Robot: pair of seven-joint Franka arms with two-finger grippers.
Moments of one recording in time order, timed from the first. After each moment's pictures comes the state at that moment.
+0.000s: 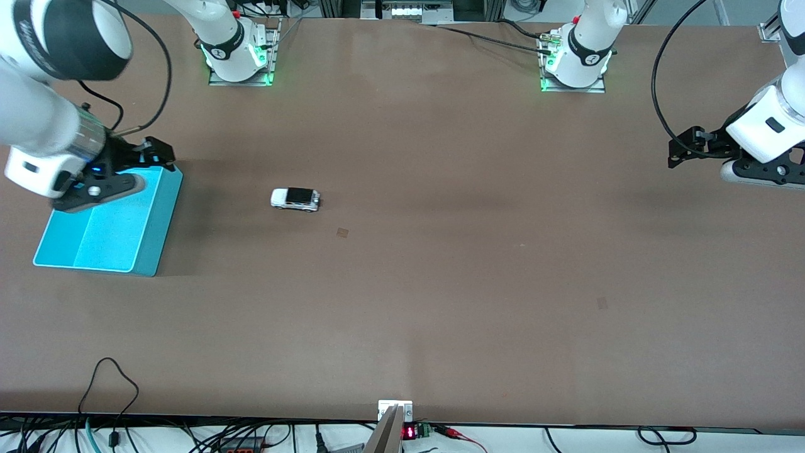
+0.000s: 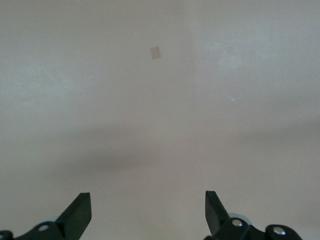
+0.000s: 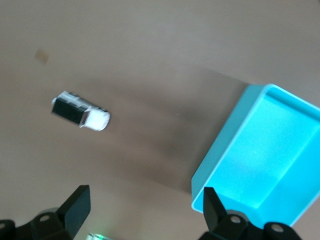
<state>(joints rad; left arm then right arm) -0.05 -0.01 0.04 -1.71 0.02 1.64 0.10 0.14 0.10 -0.01 -1.72 -0.02 1.65 -0.33</state>
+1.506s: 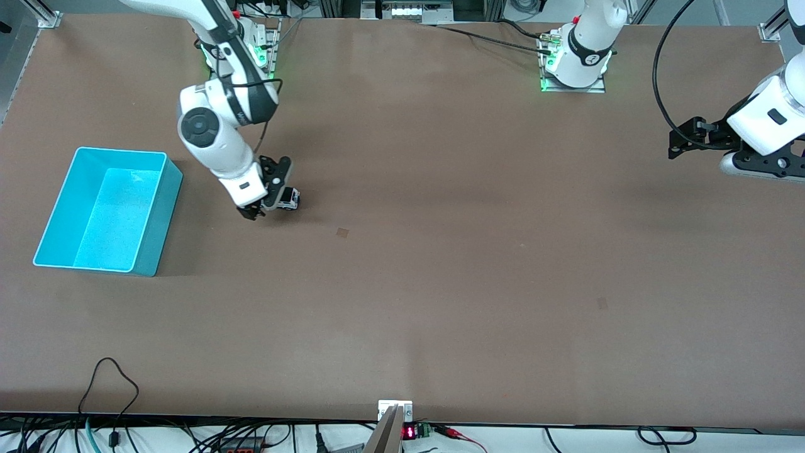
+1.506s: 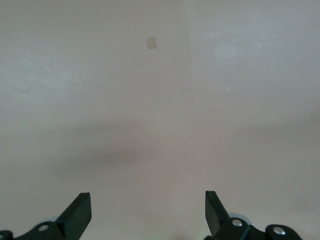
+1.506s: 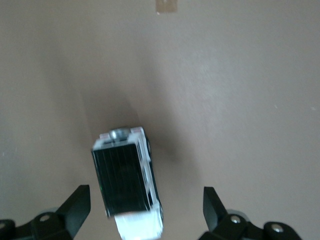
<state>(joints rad) -0.06 -0.01 0.04 -1.67 0.02 1.56 0.10 0.39 0.23 0.00 -2.32 0.00 2.55 -0.91</state>
